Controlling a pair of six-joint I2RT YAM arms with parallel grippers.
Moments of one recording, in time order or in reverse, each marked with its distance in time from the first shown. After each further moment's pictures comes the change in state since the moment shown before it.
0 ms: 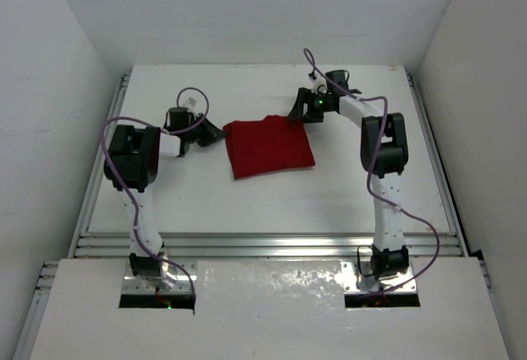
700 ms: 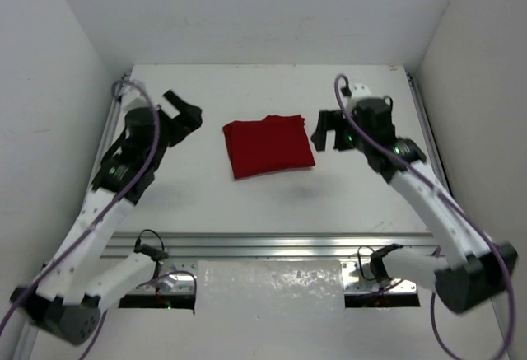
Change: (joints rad) left arm -0.276 -1.075 0.020 -0.862 -0.791 0.021; right arm 0.177 -1.164 -0.734 -0.125 0.621 -0.011
